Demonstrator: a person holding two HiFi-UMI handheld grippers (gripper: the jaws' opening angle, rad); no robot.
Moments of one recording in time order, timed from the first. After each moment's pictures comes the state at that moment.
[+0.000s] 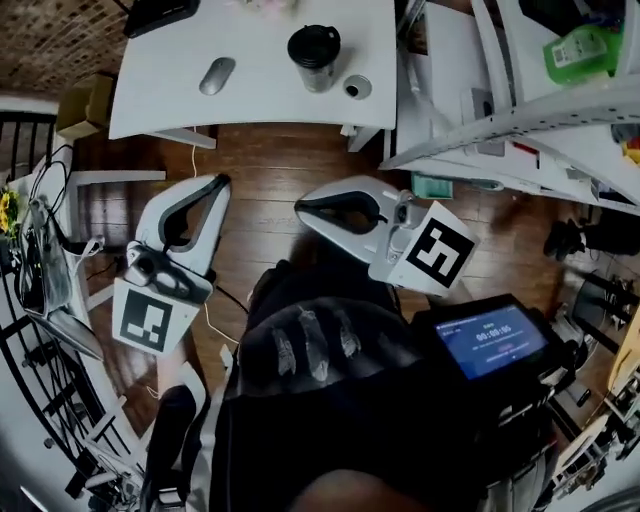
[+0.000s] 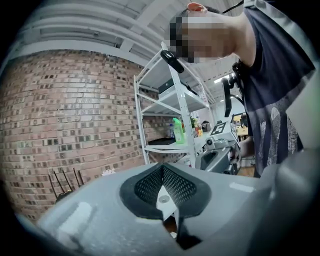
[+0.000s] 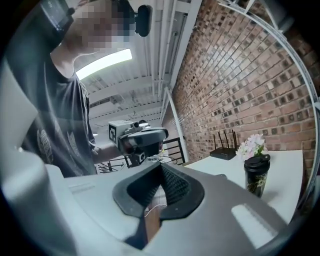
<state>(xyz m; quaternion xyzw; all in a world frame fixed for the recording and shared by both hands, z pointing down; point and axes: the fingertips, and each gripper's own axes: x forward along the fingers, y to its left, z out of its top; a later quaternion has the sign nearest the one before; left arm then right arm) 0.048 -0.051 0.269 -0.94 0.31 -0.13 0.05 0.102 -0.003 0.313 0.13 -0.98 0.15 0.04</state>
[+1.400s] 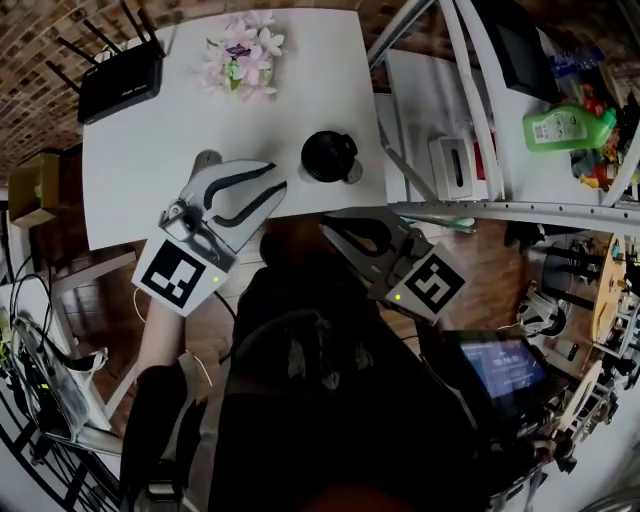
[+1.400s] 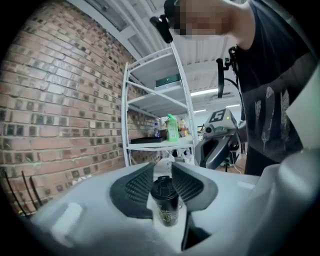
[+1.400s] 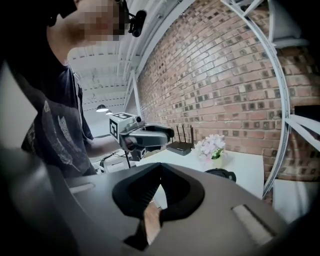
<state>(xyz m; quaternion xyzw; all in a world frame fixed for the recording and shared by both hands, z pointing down) 0.039 -0.251 0.330 -0.99 0.10 -0.10 0.01 0.067 -0.181 0.344 0.35 -0.91 0.16 0.14</state>
